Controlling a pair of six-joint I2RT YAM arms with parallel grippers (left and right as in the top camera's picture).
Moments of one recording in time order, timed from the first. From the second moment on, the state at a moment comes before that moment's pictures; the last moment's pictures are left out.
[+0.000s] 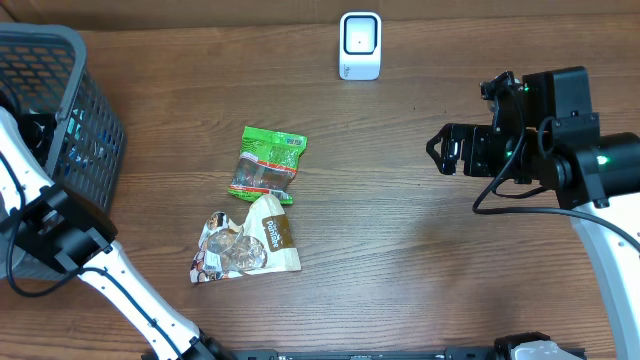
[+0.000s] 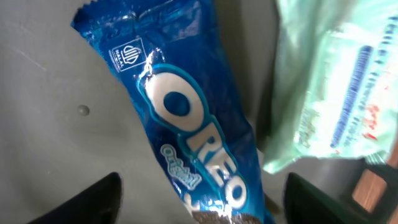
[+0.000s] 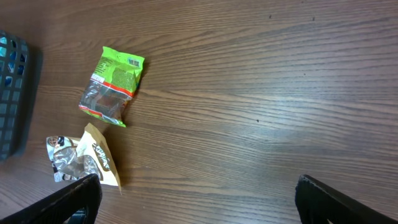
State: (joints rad) left arm 0.69 2.62 2.64 -1.44 0.05 -0.94; right arm 0.16 1.34 1.46 -1.14 -0.33 0.23
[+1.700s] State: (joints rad) left arm 0.58 1.81 2.89 -1.68 0.06 -0.23; right arm 0.16 1.34 1.46 -1.14 -0.33 0.23
